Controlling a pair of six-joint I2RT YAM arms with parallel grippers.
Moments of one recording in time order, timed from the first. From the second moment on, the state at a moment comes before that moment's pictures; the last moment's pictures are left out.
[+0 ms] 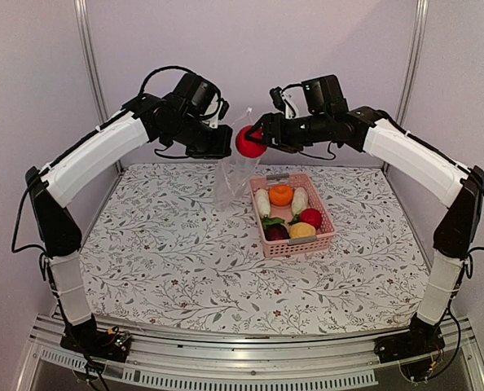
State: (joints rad) left arm -0.74 1.92 2.11 -0.94 -0.07 -0.41; right arm 0.69 1.85 1.92 -0.50 -0.36 0.49
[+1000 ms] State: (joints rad) left arm -0.61 1.84 1.94 -0.85 0.09 -0.50; right arm 0.63 1.67 1.80 -0.66 -0.22 0.47
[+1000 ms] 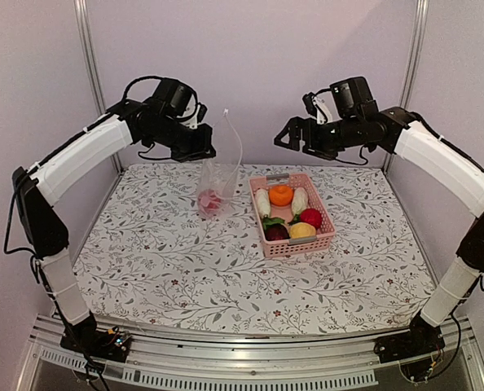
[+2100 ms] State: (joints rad) left arm -0.60 1.82 1.95 -0.90 0.07 -0.44; right arm 0.61 1.87 1.66 -0.97 -0.19 0.28
